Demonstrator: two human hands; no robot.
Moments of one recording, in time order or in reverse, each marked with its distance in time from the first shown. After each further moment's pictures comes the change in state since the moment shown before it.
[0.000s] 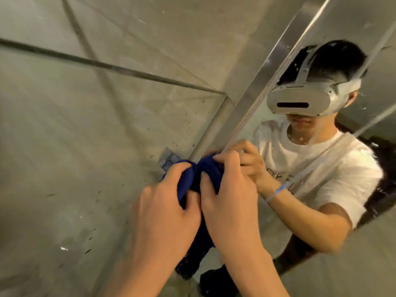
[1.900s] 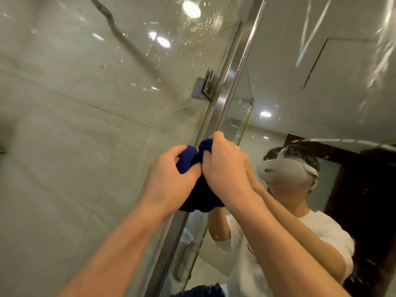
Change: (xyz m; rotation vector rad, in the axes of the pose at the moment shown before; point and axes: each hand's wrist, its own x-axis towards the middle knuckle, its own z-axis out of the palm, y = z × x) left_hand -0.067 -0.233 0.061 -0.416 -0.061 0.382; right_hand -0.130 0.063 0.173 -0.293 0.279 -0.193
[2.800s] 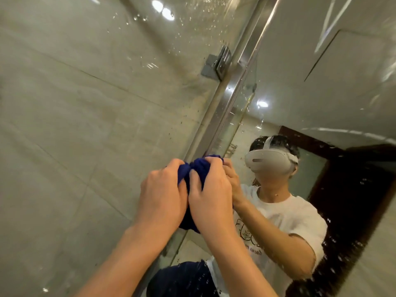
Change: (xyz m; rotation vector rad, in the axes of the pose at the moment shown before) left_hand -0.037 -0.050 0.005 0.477 0.172 0.122; right_hand -0.078 -0.004 0.055 0.360 0.076 0.130
